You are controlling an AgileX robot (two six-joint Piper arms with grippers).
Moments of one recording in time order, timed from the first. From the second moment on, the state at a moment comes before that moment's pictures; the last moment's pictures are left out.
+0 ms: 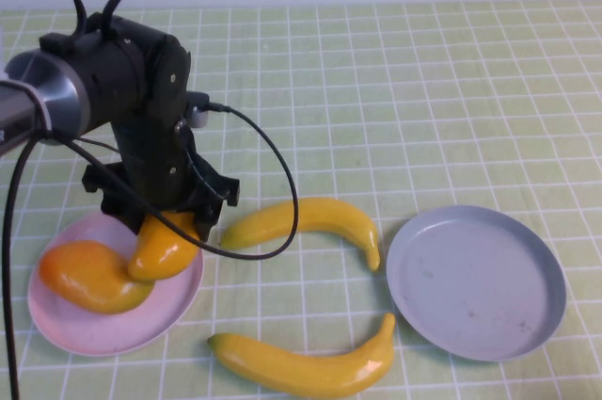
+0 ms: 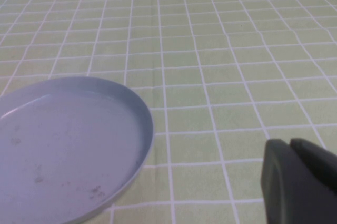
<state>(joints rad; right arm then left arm) 0.00 -0.01 0.03 0.12 0.35 -0.05 -0.45 1.87 -1.43 0.11 1.12 -0.34</state>
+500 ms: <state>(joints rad) 0.00 -0.01 0.03 0.12 0.35 -0.05 -0.45 1.87 -1.42 0.10 1.21 -0.24</state>
